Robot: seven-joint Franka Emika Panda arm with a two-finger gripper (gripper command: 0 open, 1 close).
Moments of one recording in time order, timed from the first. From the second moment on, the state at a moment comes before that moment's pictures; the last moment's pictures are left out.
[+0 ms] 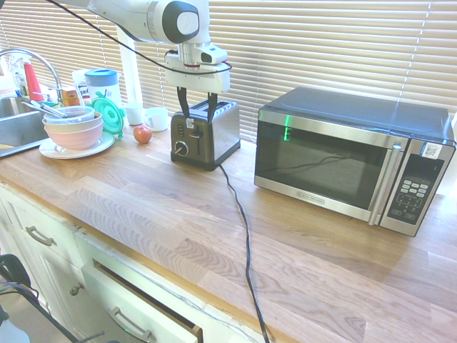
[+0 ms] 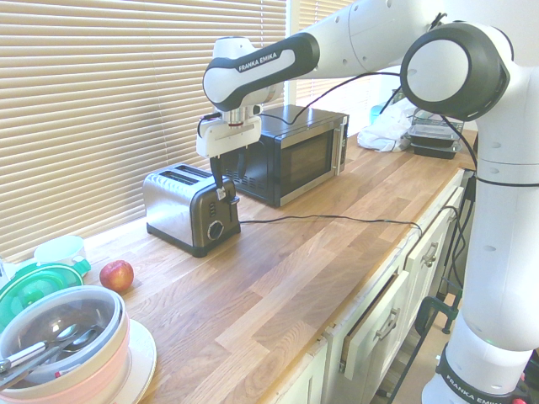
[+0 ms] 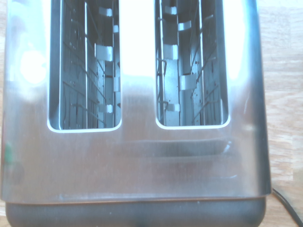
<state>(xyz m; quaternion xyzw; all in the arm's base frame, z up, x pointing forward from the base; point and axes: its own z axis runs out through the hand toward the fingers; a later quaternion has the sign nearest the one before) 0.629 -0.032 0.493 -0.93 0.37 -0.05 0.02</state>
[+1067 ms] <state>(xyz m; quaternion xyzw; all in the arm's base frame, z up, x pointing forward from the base) 0.624 -0.031 0.472 -0.93 0.37 -0.05 0.01</state>
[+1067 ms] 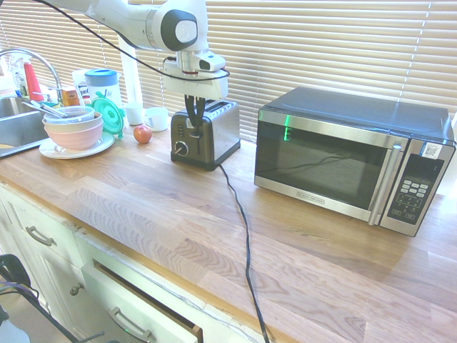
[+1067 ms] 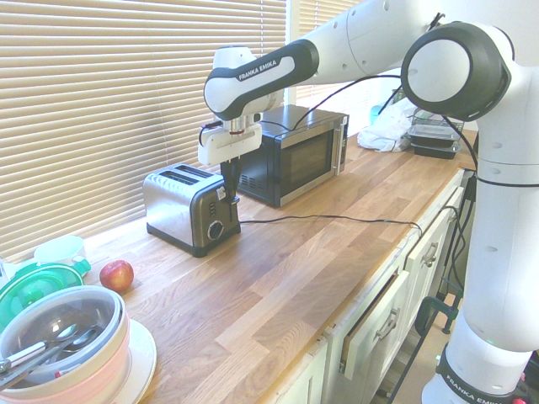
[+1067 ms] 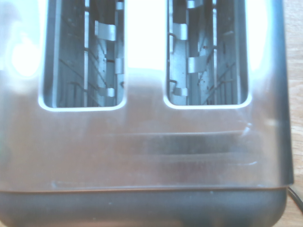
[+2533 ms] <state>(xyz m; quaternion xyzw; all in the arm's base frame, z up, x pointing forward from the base) 0.633 -0.034 0.428 -0.92 0.38 -0.02 0.02</state>
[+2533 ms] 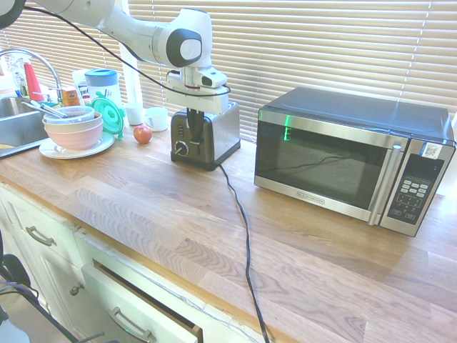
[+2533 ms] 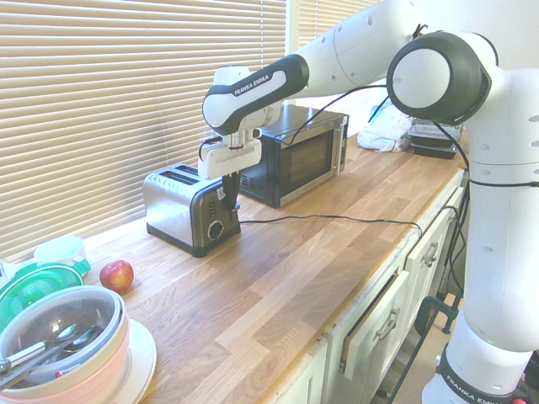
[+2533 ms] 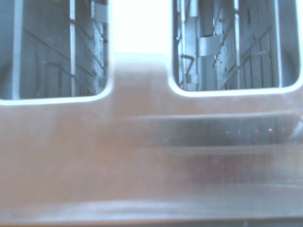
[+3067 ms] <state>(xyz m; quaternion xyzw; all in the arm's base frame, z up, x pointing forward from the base) 0.635 -0.049 0.412 -0.92 0.39 -0.02 0.02</state>
